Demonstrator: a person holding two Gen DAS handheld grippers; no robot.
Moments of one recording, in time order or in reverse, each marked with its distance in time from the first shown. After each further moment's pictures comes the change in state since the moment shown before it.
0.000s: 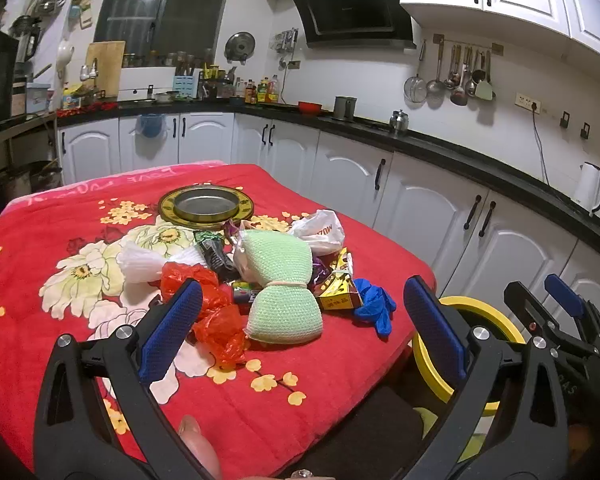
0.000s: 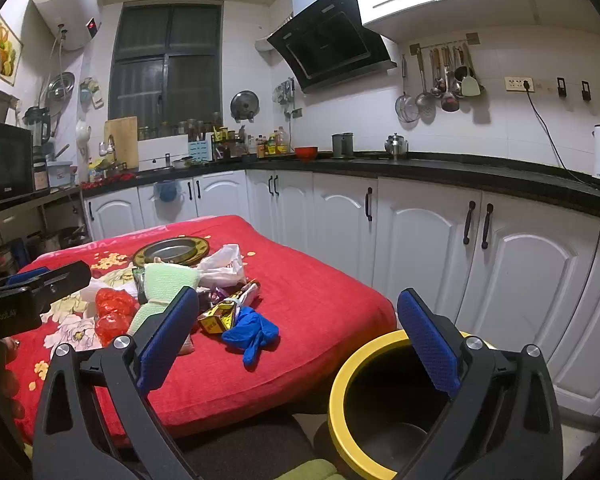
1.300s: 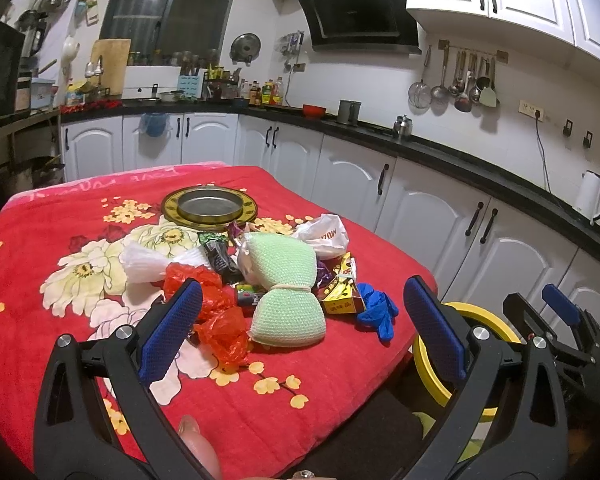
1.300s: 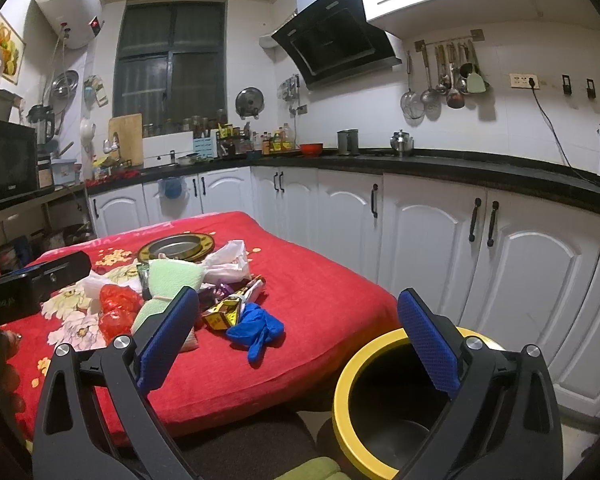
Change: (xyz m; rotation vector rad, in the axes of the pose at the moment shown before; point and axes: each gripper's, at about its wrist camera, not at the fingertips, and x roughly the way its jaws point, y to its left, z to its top) left arm -0.003 0.000 0.001 -0.011 -0.005 0.002; right arm 0.003 0.000 -0.005 0.000 0.013 0.020
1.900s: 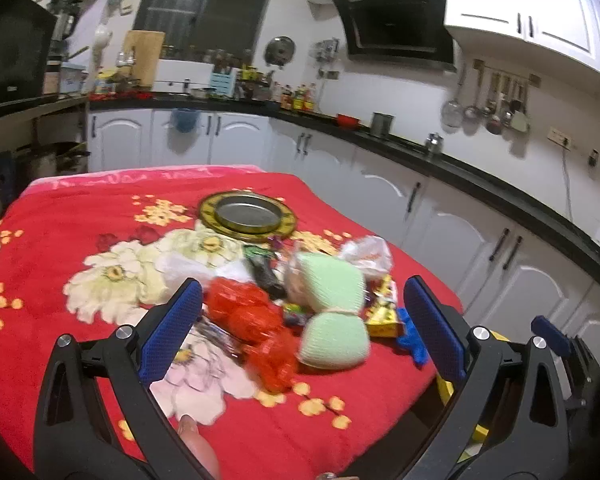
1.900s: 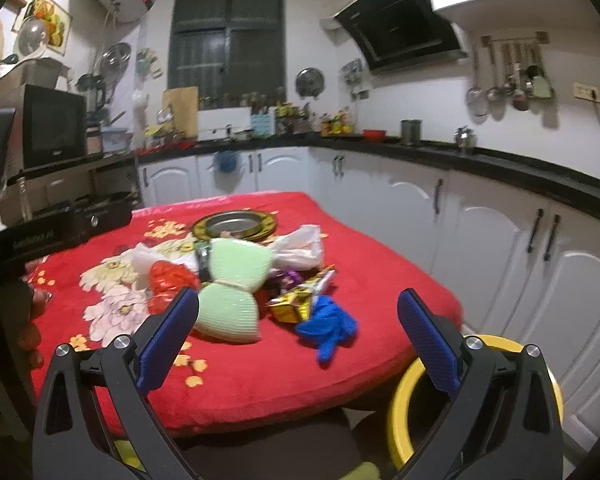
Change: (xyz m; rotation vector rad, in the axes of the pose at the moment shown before) left arm 0.006 0.050 0.017 -0.099 -0.029 0.090; right arm 0.026 0.052 0.009 -0.109 0.083 0.197
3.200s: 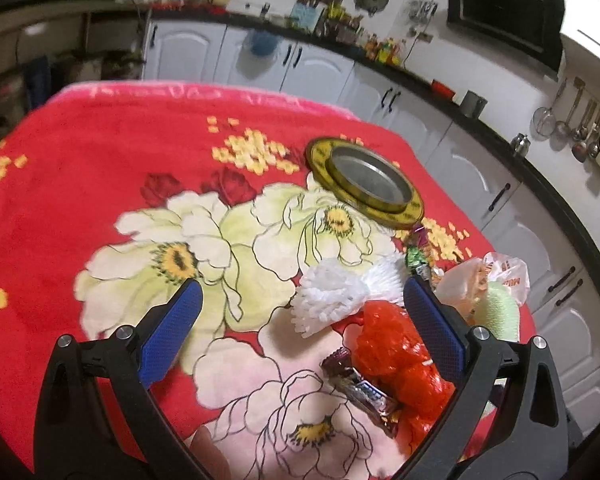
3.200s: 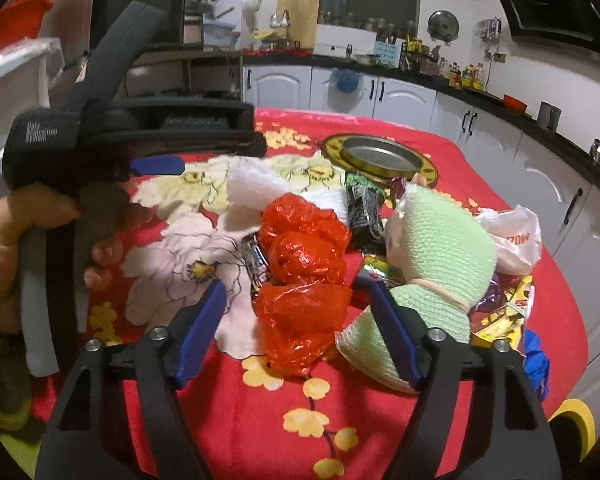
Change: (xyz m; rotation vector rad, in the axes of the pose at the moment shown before) left arm 0.116 0.141 0.007 -0.256 0.242 0.122; right arm 0.144 0.131 -0.010 -0.289 0.295 0.304
